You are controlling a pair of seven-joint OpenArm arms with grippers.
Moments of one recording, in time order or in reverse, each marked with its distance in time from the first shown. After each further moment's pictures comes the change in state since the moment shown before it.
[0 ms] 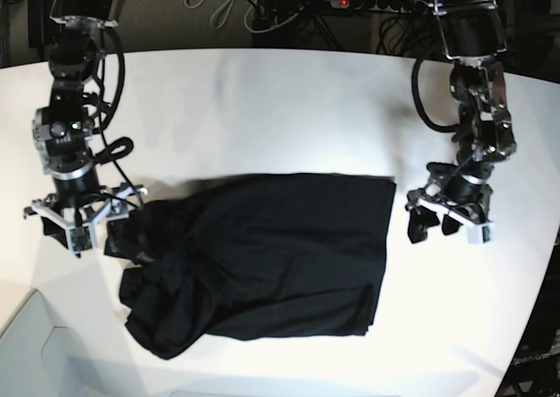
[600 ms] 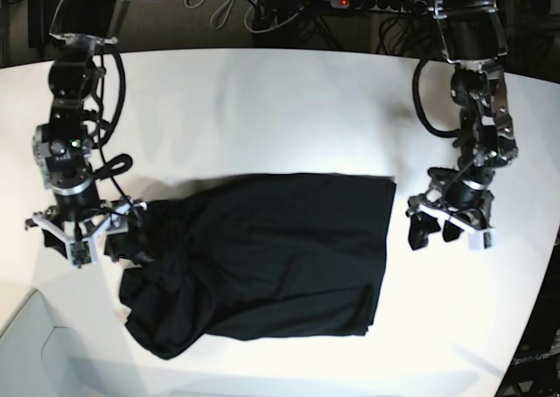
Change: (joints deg) left arm -1.0 0.0 0.0 0.6 0.0 0.0 0.4; right arm 4.4 0.0 0.0 -4.5 0.0 0.0 -0.1
